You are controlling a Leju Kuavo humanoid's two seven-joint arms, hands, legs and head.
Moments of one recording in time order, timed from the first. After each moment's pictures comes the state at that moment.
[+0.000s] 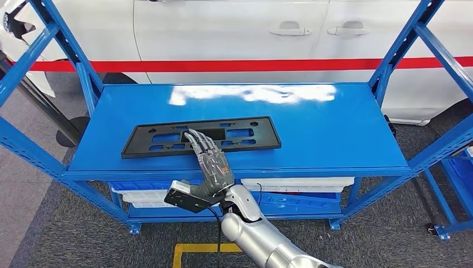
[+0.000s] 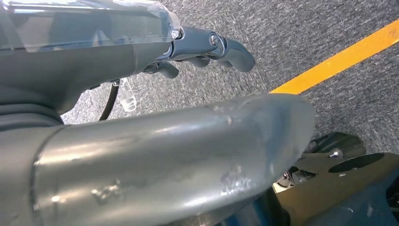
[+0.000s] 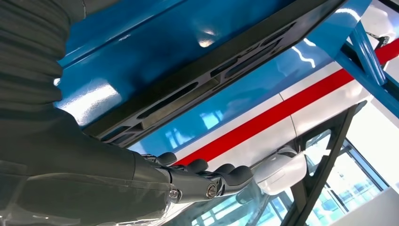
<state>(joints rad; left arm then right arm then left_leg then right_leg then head) -0.06 -0.19 0.69 -0.21 -1.31 0.19 -0.14 -0.53 0.30 0.71 -0.81 0.79 -0.55 -0.15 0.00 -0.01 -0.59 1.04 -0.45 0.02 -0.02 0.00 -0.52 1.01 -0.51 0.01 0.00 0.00</state>
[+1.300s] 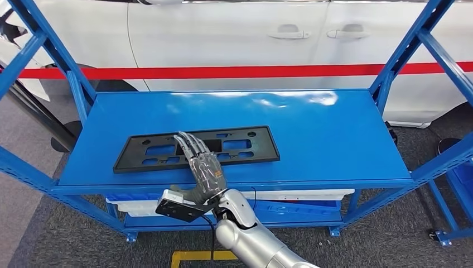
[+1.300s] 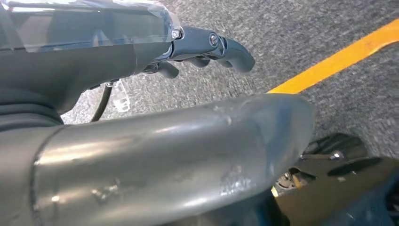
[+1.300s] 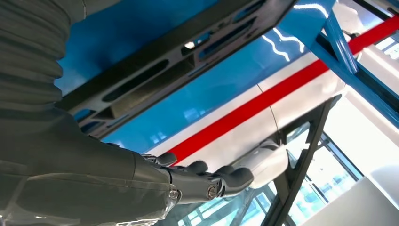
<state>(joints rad) -0.06 -0.19 0.70 -0.21 -1.31 0.19 -0.15 -0.48 0.29 0.76 -0.91 0.78 -0.55 -0.16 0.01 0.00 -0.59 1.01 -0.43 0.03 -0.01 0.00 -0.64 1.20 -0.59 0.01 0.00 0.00</state>
